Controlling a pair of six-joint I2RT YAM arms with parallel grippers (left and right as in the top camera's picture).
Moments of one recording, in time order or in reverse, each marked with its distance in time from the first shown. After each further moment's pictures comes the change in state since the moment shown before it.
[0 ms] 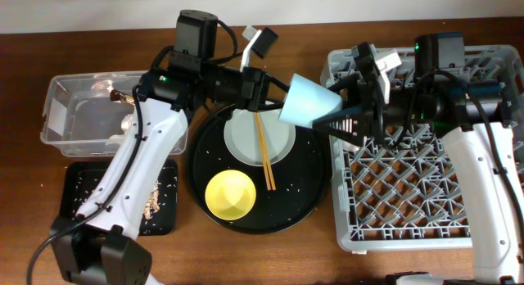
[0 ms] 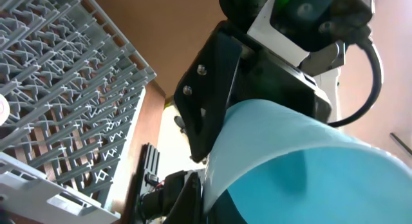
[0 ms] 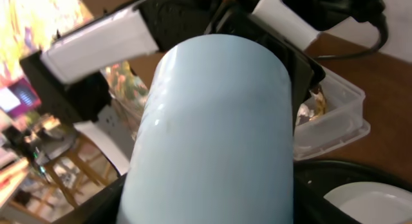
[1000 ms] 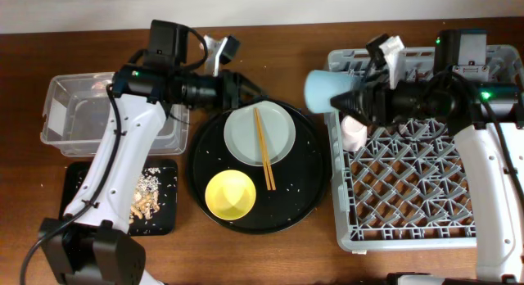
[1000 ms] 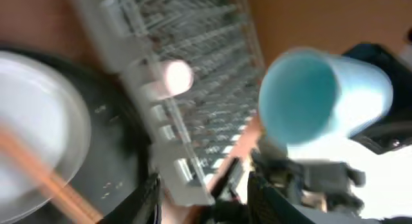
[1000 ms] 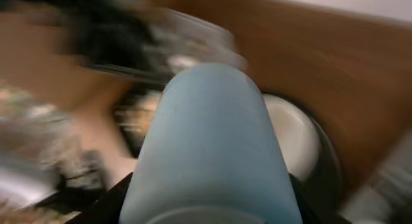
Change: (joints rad) left arm 0.122 0.000 0.002 -0.340 -0.499 0.110; right arm -0.086 -0.001 0.000 0.067 0.587 0.283
